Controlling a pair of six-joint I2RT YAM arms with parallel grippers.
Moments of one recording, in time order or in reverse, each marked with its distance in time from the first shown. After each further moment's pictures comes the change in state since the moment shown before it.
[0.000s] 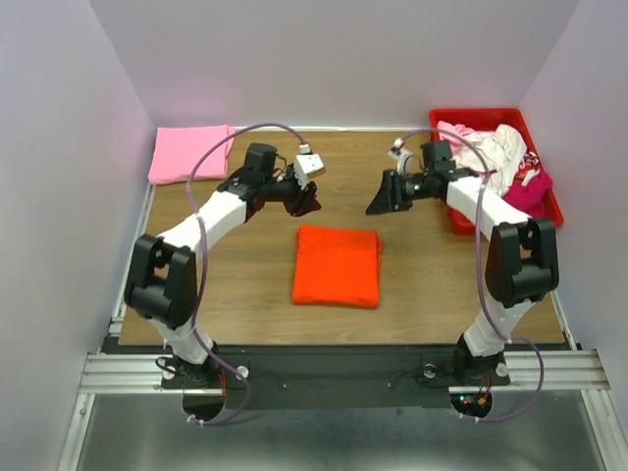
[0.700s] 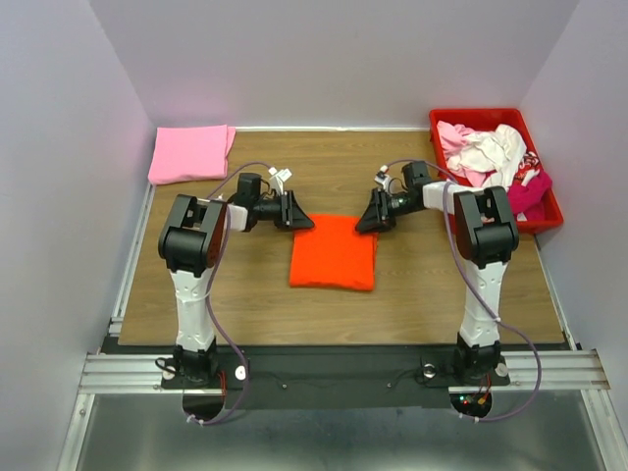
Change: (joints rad) left arm 0.187 0.379 -0.204 0.594 0.328 -0.977; right arm 0.026 0.356 -0.024 0.108 -0.157 0.138
